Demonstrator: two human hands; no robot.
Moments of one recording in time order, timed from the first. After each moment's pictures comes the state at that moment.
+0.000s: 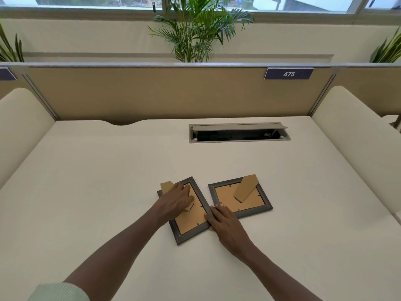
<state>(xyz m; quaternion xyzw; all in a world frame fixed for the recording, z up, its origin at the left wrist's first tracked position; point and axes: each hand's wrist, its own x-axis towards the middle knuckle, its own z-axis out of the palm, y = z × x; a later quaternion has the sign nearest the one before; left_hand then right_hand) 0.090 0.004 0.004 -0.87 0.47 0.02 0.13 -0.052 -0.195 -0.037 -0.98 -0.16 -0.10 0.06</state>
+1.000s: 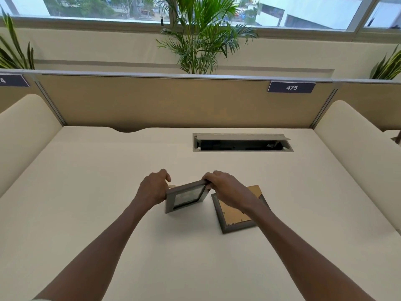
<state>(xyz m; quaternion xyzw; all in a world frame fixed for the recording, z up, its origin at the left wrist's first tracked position) 0.127 0.046 0.070 -0.96 0.15 0.06 -0.21 0.044 -0.200 0.111 -0.97 -0.16 -0.01 0.21</state>
